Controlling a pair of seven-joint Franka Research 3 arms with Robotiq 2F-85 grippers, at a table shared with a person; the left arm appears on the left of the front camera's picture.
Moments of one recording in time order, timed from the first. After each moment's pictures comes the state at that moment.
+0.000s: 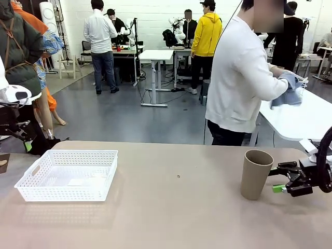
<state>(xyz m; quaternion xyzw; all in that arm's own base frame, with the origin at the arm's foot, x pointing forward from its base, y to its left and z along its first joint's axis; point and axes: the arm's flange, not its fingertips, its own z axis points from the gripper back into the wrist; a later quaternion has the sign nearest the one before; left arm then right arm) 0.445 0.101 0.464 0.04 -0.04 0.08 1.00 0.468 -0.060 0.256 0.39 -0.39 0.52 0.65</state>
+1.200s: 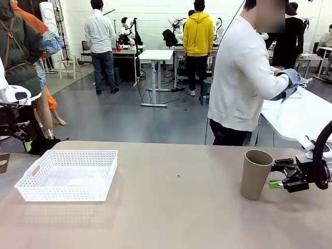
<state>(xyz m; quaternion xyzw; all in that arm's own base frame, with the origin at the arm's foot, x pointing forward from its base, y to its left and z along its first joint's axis) 0.444 0.102 0.464 0.04 -0.04 0.08 1.00 0.476 -0.053 0.261 0.40 -0.39 0.52 0.65</state>
